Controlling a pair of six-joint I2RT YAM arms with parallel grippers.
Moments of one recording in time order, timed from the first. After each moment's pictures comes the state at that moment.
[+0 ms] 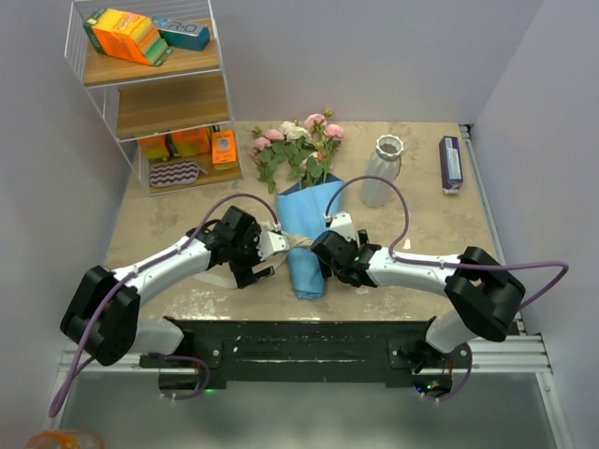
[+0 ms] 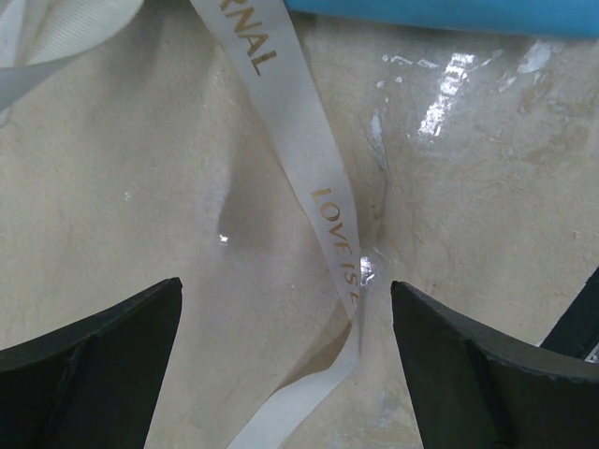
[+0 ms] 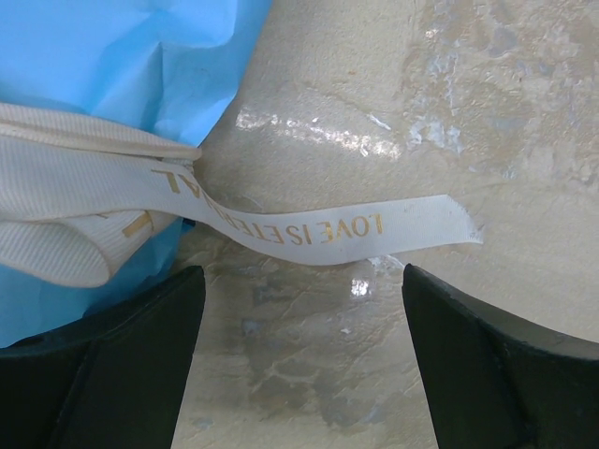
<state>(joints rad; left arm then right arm) -0.56 1.32 0.75 -0.52 0.22 0.63 0.94 1.51 0.78 -0.34 0.62 0.56</state>
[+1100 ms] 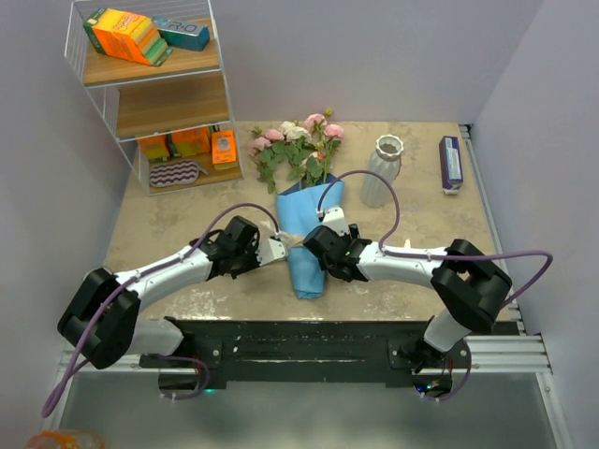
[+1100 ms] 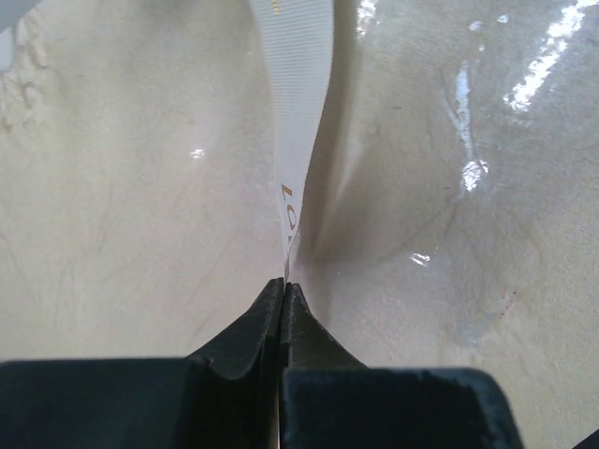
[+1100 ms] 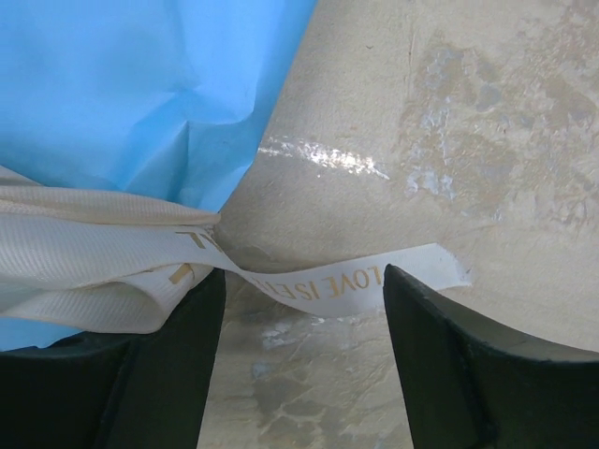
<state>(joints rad) -0.62 1.31 0.65 -0.40 -0.01 0.65 0.94 1.60 0.85 -0.33 0.69 0.53</state>
